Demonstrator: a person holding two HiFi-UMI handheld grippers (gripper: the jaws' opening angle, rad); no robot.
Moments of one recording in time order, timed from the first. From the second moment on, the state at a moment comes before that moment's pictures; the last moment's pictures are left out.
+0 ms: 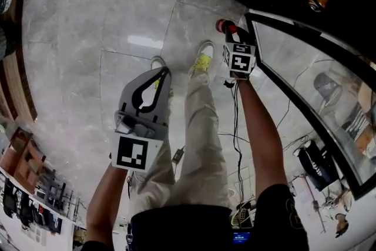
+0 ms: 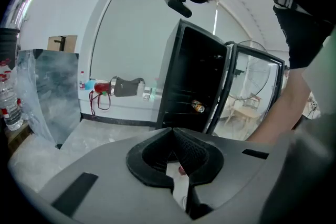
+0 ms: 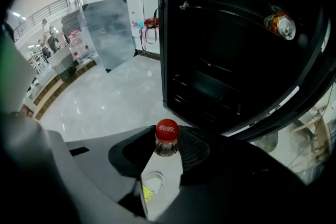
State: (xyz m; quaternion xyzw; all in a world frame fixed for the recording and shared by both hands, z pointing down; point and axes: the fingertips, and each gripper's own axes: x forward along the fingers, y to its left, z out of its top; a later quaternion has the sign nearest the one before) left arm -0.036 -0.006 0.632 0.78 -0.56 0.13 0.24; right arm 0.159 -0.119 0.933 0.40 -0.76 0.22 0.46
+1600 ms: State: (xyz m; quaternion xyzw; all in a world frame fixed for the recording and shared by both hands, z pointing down) left arm -0.041 -0.016 0.763 0.78 -0.55 0.15 0.26; right arm 0.160 -0.085 1.149 0.39 -0.70 0.29 0.52
